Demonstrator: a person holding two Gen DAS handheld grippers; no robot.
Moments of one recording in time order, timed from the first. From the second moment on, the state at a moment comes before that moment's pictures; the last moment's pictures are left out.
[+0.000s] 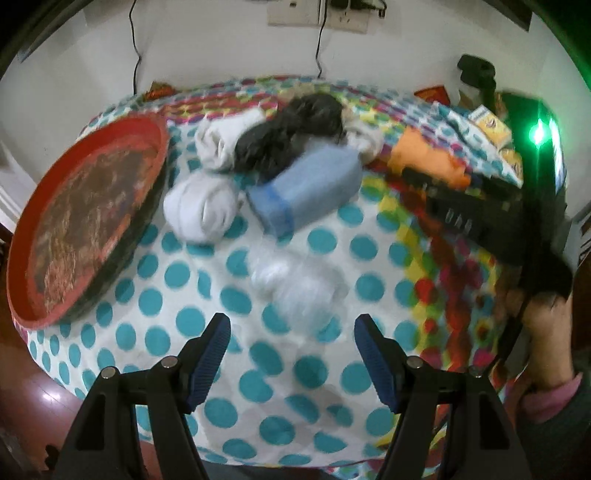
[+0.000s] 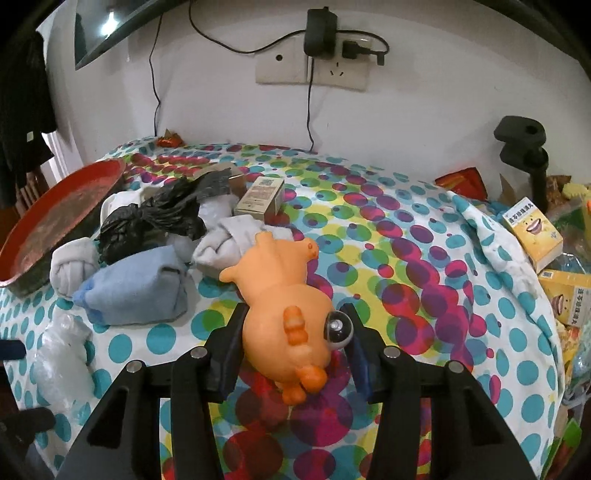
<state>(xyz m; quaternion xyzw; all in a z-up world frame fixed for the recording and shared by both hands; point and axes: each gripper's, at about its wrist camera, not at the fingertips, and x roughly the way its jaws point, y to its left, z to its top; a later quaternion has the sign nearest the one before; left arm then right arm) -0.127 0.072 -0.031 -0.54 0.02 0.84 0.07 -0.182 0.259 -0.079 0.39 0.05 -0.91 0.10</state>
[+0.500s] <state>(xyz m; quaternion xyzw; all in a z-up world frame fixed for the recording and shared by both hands) -0.167 0.064 -0.048 -0.57 0.00 0.82 0.02 -0.185 0.266 -0.080 0.39 0.02 -0.91 0.10</state>
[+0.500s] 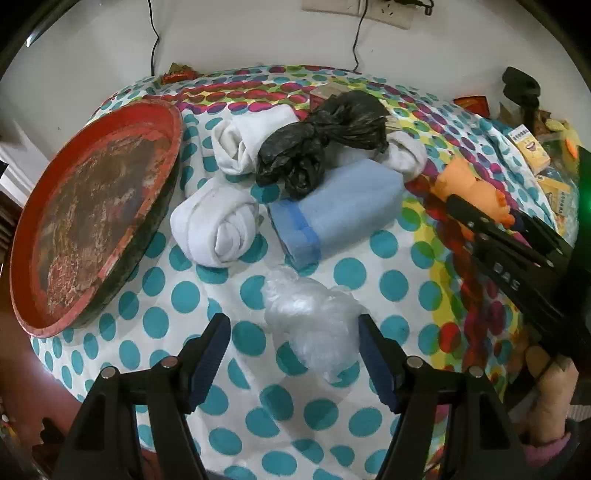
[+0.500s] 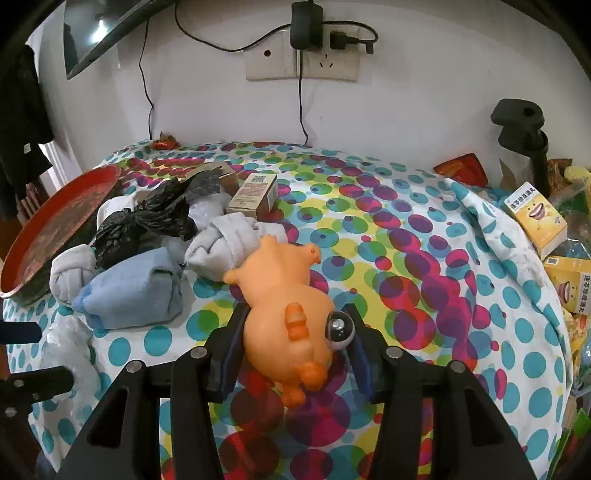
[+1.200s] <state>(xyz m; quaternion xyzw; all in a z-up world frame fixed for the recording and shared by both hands) -0.172 0.057 -0.064 -0.56 0.01 0.83 0.07 -0.189 0.264 -0.087 0.41 0.03 -0.91 0.11</state>
